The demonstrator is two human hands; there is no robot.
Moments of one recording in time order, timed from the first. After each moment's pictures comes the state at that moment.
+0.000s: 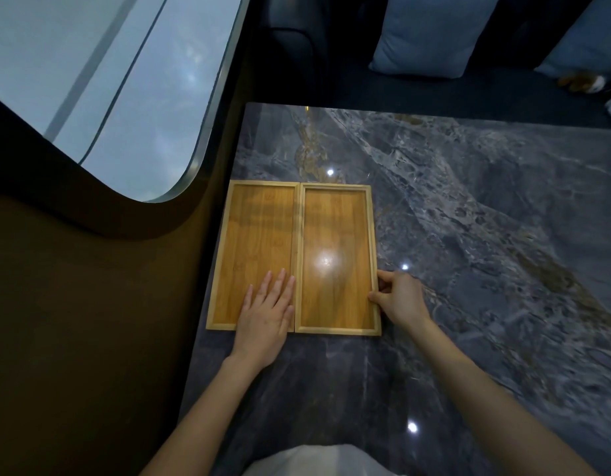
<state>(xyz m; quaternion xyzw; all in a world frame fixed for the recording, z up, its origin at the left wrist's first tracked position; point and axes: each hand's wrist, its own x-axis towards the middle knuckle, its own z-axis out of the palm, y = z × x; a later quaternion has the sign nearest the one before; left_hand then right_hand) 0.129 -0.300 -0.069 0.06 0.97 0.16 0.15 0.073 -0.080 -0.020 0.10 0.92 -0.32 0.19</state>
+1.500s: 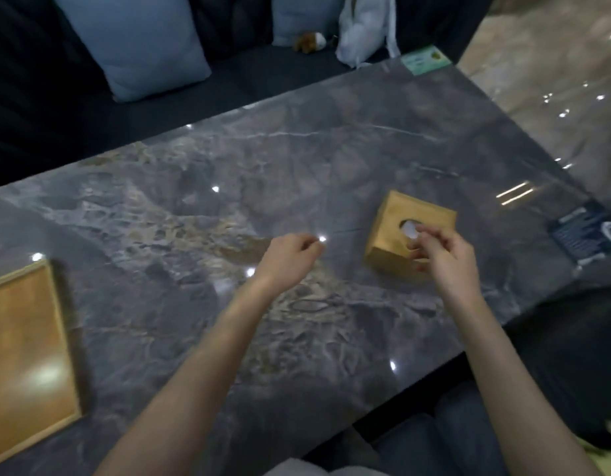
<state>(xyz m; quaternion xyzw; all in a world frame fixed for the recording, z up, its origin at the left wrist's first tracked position) 0.080 0.219 0.066 0.21 0.87 0.33 0.31 0.191 0.405 0.050 0.43 0.69 -0.57 -0.15</state>
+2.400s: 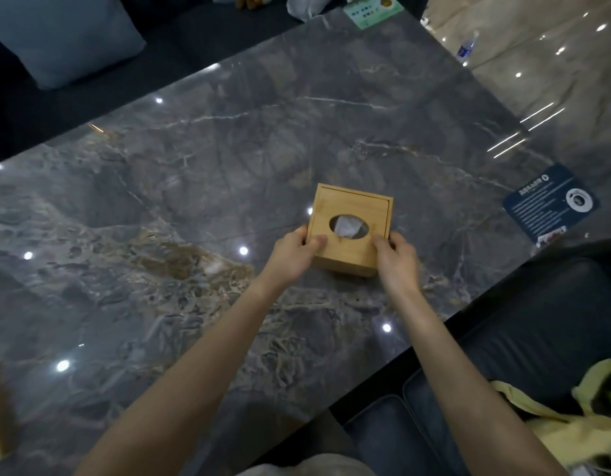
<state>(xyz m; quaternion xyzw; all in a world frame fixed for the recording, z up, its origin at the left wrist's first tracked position) 0.104 0.353 0.013 0.10 0.80 0.42 0.42 0.204 0.471 0.003 0.51 0.68 -0.52 -0.06</state>
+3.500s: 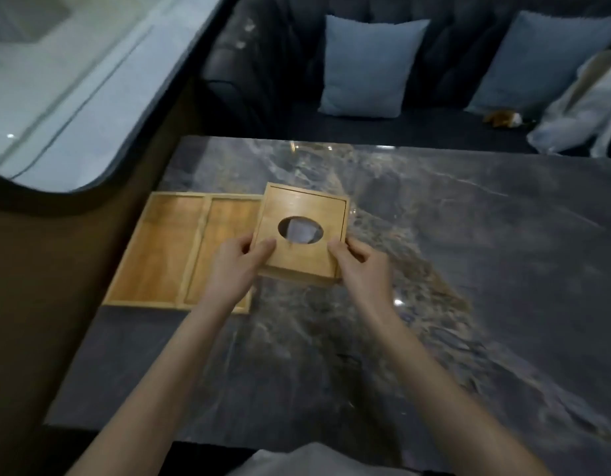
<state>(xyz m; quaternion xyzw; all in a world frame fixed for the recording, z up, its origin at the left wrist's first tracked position) 0.129 -0.073 0.105 -0.13 0.84 0.53 0.03 0.127 0.090 0.091 0.14 0.78 -0.61 0.04</state>
